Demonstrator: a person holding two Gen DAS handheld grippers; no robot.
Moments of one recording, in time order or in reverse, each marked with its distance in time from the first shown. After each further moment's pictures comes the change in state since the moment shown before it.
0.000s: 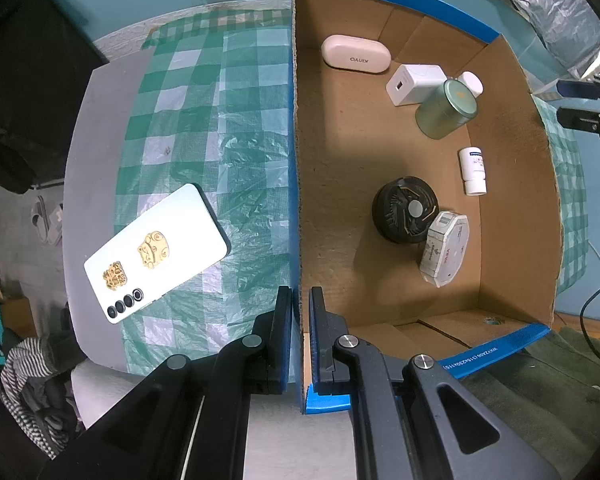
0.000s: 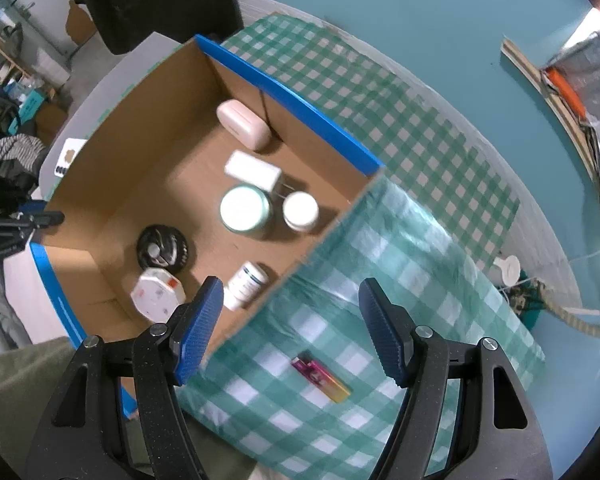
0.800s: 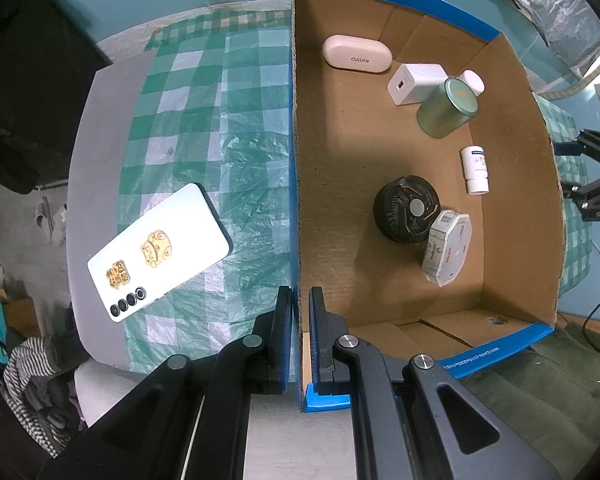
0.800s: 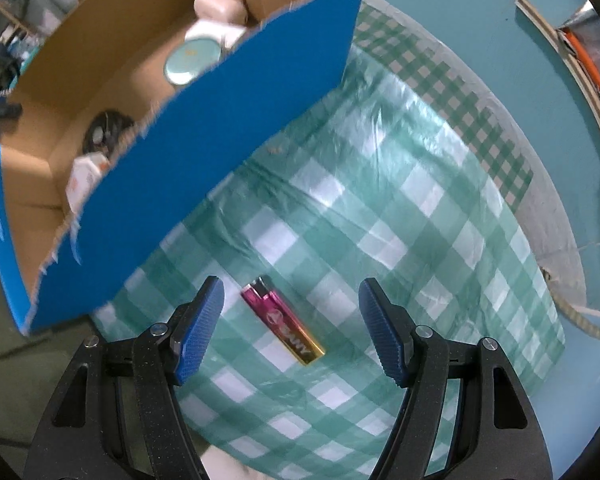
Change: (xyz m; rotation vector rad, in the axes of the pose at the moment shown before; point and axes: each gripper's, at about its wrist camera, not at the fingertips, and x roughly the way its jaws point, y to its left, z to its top) left arm -0.001 -0.004 -0.001 0.002 -0.003 0.018; right arm 0.066 -0.027 -0.079 -0.084 0.109 0.005
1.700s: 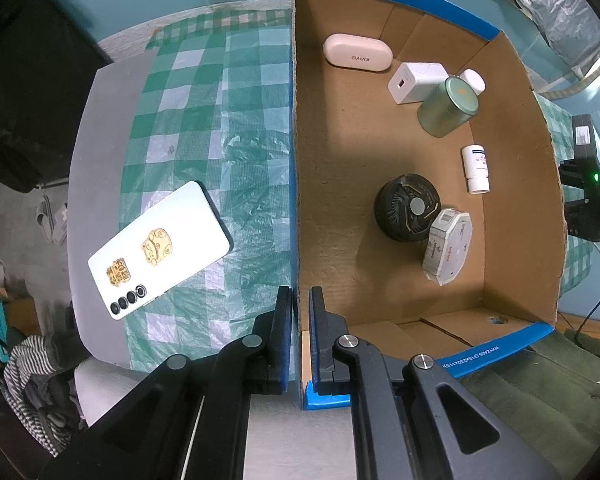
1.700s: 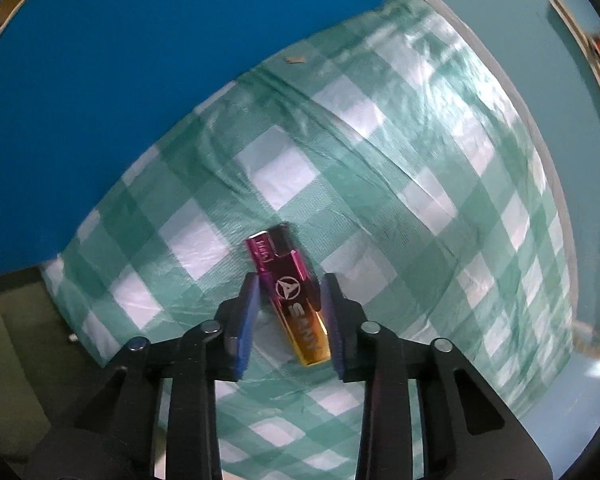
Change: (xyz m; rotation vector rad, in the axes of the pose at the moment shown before) left arm -0.001 0.000 0.000 -0.003 0.004 0.003; right arm 0.052 0.013 -0.028 -0.044 0.103 -0.031
